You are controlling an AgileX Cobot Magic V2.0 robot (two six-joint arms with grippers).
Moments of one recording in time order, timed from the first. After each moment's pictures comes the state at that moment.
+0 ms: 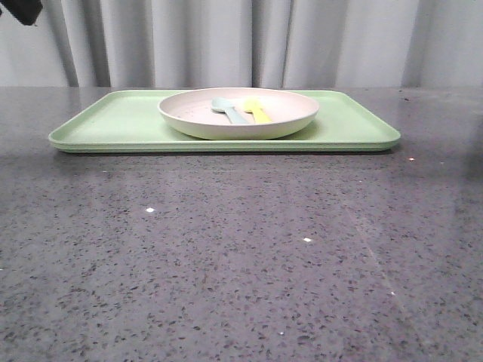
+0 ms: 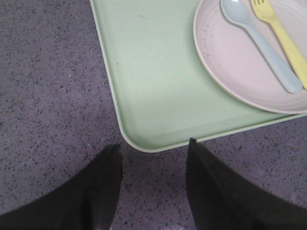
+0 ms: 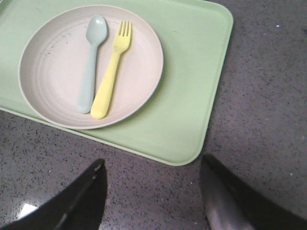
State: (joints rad) left arm -0.31 1.28 -1.16 -0.04 0.80 -0.15; right arm 0.38 1.28 -1.32 0.04 0.85 0.10
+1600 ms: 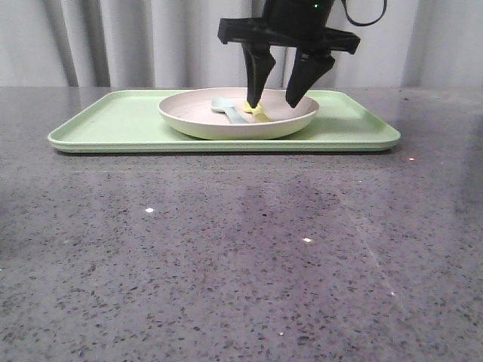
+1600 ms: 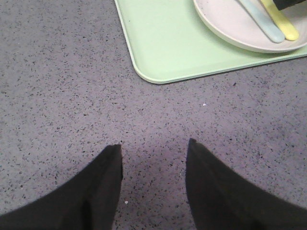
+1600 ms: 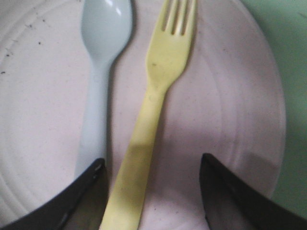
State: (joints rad) left arm -0.31 0.84 -0.84 -0.02 0.80 -0.15; right arm 0.45 2.12 -2.03 0.12 1.12 0.10
